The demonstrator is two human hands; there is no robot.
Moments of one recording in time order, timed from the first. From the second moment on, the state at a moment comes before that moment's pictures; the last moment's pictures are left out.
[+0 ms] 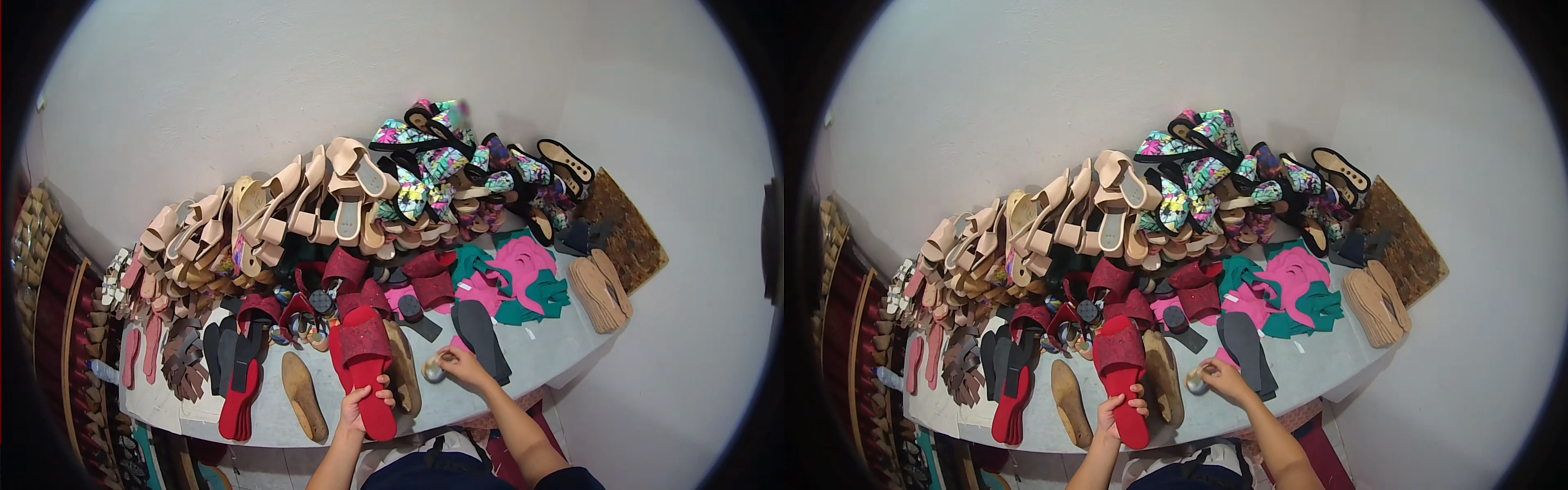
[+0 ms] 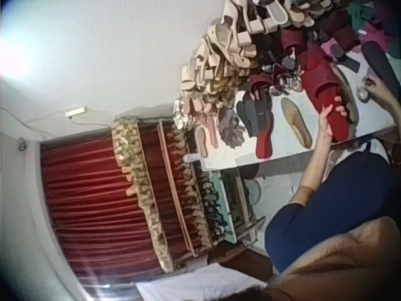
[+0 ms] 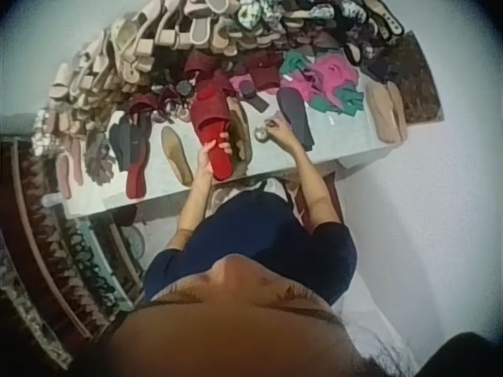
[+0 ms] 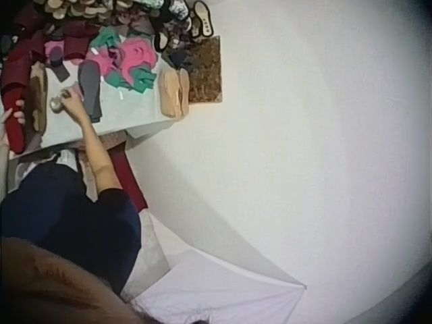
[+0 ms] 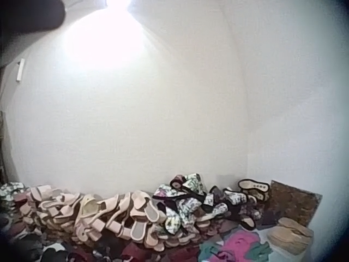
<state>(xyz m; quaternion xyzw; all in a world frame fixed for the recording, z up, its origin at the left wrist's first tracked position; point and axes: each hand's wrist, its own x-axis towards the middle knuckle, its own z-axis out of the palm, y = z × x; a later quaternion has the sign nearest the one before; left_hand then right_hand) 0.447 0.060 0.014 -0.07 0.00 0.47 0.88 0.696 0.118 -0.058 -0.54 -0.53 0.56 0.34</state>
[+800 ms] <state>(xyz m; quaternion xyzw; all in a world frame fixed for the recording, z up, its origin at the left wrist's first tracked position) 0.474 -0.037 0.001 -0.08 0.02 0.45 0.89 0.696 0.035 -0.057 -0.60 -0.73 0.24 0.22</state>
